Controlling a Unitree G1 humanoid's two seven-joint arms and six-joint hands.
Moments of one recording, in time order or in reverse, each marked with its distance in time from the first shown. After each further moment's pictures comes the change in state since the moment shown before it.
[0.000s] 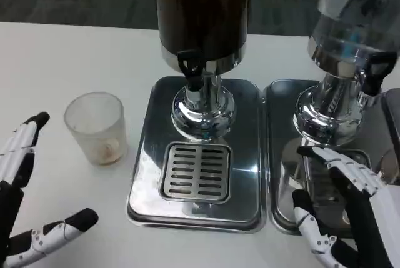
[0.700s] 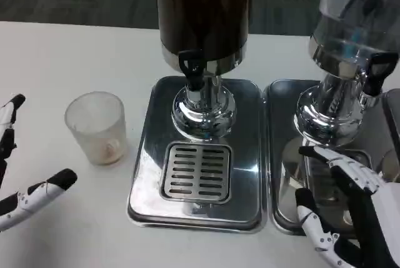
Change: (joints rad) left arm -0.252 0.032 -0.027 0.291 -0.099 0.021 -0.073; right arm -0.033 -0.033 -0.007 0.038 0.024 -0.001 -0.004
